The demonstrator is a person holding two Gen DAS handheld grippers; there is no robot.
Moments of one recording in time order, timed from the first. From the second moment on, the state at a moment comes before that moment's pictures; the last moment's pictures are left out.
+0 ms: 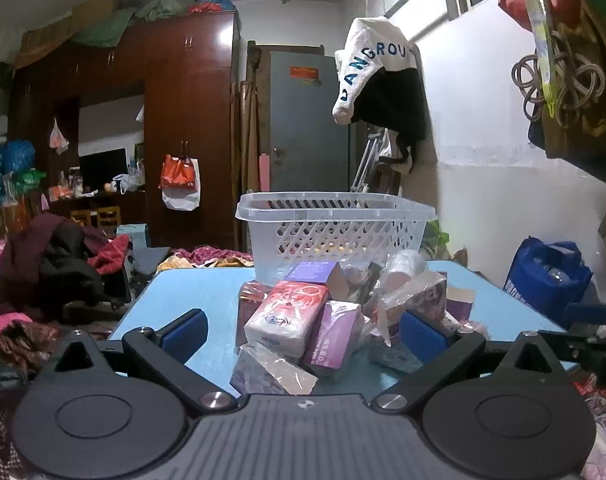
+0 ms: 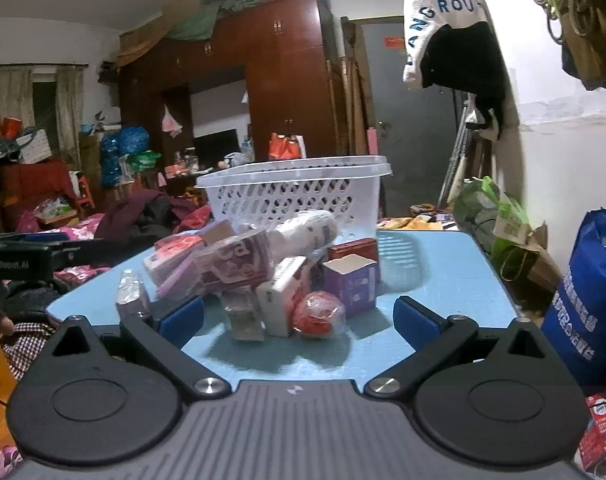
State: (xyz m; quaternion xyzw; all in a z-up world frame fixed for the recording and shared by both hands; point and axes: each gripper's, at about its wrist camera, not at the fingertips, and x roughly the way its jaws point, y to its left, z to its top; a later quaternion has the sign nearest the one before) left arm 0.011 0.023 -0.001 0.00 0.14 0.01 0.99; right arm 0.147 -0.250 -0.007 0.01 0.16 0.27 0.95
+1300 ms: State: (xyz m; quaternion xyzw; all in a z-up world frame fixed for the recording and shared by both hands) left arm 0.013 0.015 -0.005 0.02 0.15 0.01 0.99; right arm 0.145 -0.266 -0.005 0.04 0.14 0.29 0.95
